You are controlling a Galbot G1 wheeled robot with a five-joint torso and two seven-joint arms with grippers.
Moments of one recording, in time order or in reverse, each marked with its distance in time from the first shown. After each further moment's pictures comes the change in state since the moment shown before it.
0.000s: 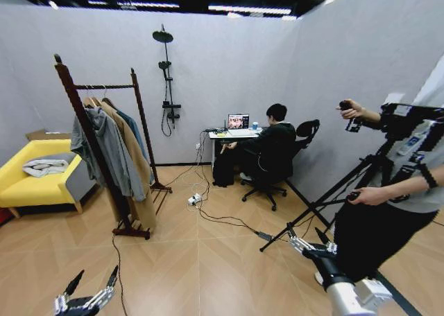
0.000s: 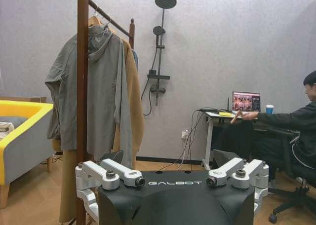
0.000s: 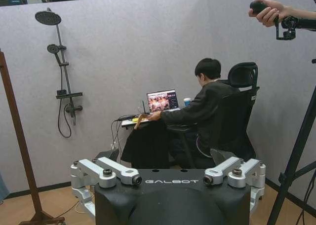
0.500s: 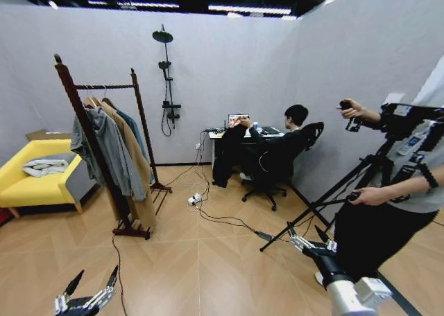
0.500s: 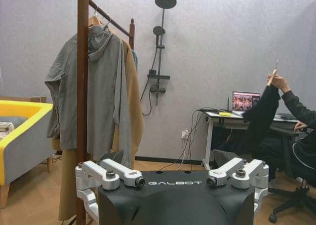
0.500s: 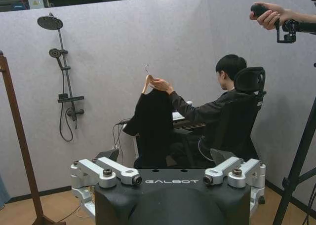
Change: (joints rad) left arm 0.000 0.000 0.000 0.000 0.000 0.000 0.000; right arm 0.013 -0.002 0.002 0.005 0.007 -0.002 0.000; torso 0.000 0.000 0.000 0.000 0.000
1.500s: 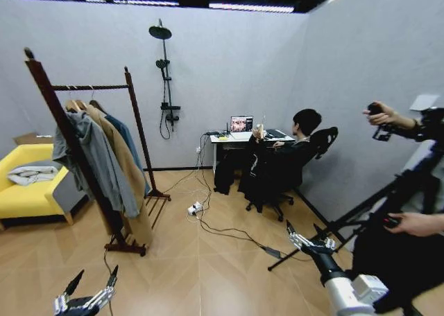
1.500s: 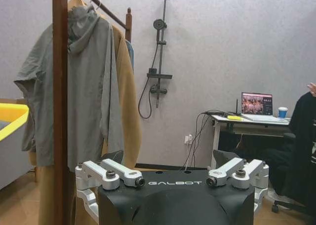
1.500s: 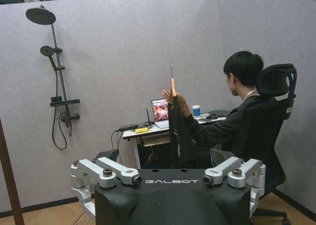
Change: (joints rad) left arm 0.000 0.000 0.000 0.000 0.000 0.000 0.000; right arm 0.017 -0.003 0.002 -0.022 -0.001 0.018 -0.009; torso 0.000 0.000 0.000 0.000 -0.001
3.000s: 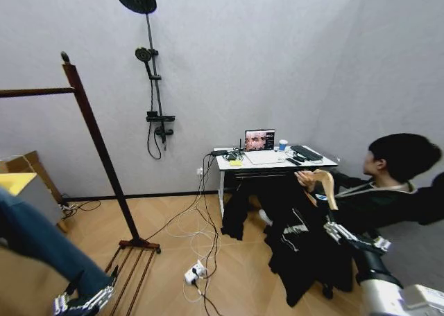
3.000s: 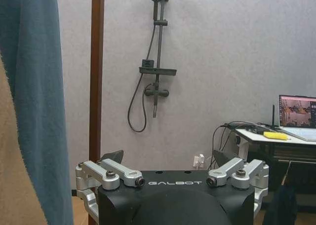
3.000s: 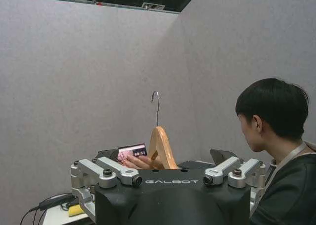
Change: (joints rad) left arm 0.000 0.000 0.000 0.000 0.000 0.000 0.000; right arm 0.008 0.095 0.199 0.133 -0.009 -0.010 0.164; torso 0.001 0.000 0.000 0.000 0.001
